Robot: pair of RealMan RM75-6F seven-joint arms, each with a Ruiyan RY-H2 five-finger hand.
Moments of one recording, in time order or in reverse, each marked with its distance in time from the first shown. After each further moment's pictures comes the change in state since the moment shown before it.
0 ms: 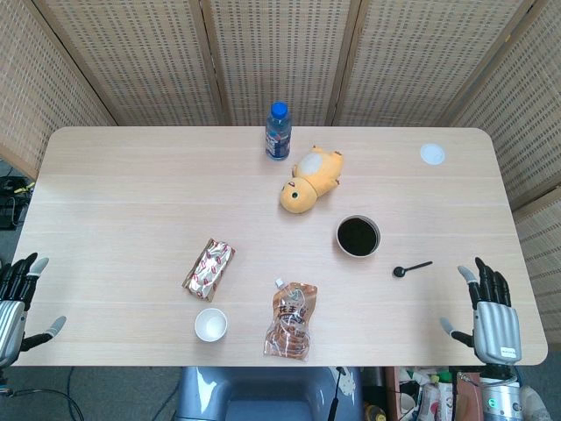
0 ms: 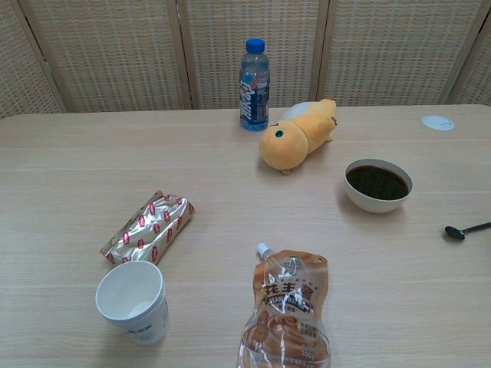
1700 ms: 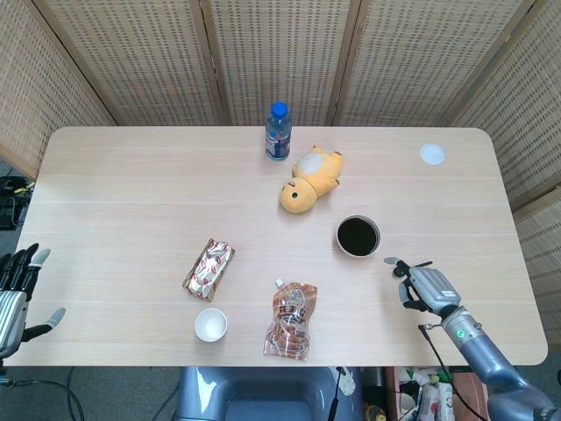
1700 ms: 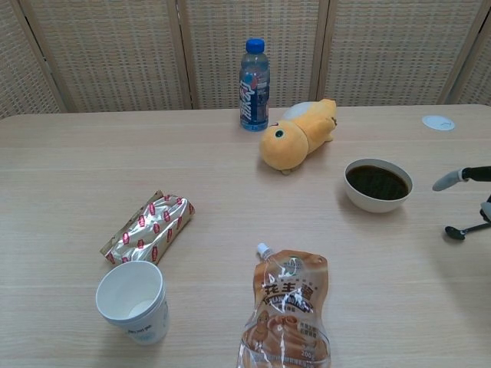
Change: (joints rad) left arm -0.032 0.032 -0.026 -0.032 -0.015 -0.030 0.049; right arm 0.425 0.179 0.036 0.019 0.186 -0.810 0.292
